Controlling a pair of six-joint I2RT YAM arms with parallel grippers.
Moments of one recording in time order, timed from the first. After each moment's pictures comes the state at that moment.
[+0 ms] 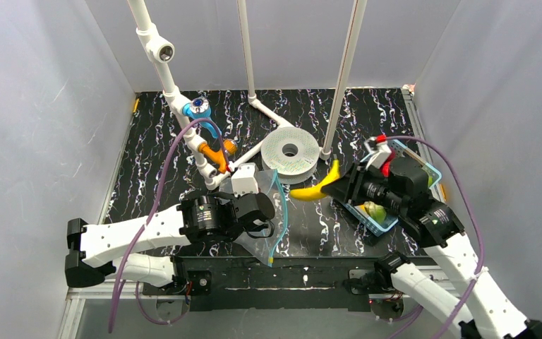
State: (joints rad) left arm -1.32 1.16 1.15 -0.96 -0.59 -1.13; right arm 0.55 0.67 0.90 -0.61 -0.33 0.61
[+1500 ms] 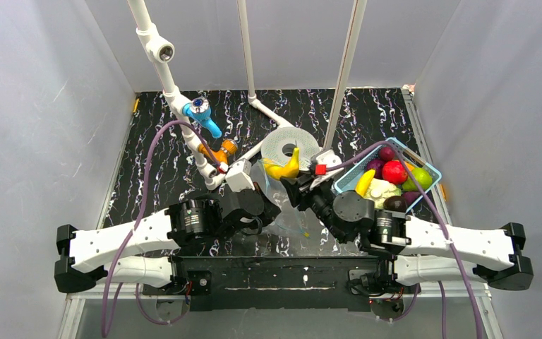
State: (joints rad) left arm -1.31 1.06 1.07 -0.69 -0.51 -1.26; right arm 1.41 0.95 0.89 0.01 0.80 0.13
